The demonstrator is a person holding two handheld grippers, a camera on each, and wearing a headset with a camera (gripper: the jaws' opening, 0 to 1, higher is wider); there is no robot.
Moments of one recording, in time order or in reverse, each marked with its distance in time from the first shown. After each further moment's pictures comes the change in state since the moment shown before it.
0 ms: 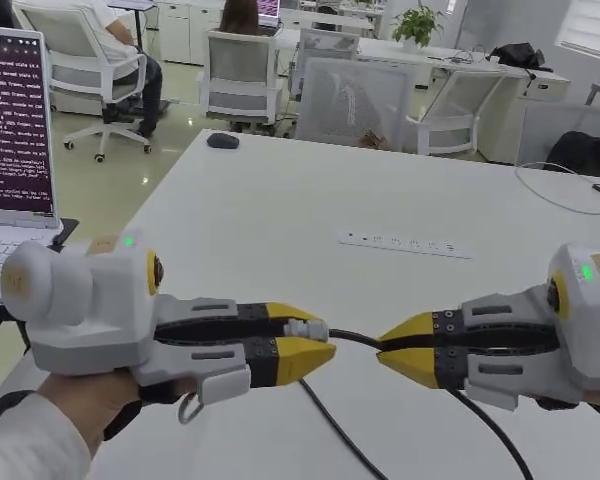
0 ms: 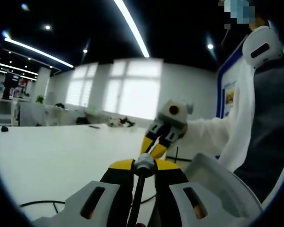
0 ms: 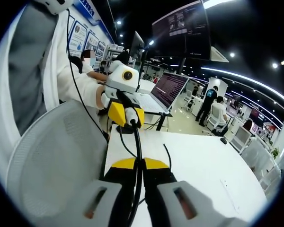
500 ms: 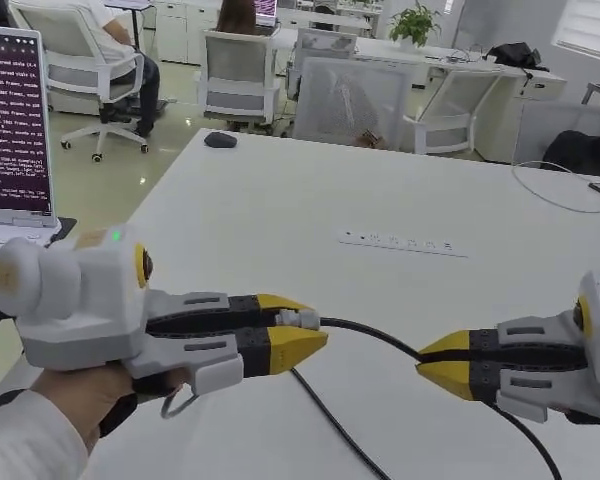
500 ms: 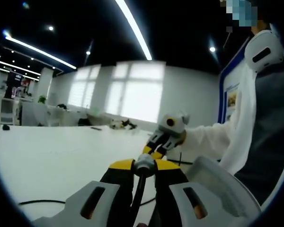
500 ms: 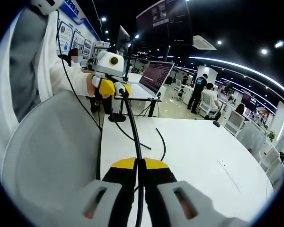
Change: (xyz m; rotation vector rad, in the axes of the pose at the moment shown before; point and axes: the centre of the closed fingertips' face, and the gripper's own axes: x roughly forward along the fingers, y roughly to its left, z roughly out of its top) left arm -0.004 0.003 0.005 -0.015 -0.025 0.019; right arm -0.021 -0.014 -0.045 0.101 0.061 -0.076
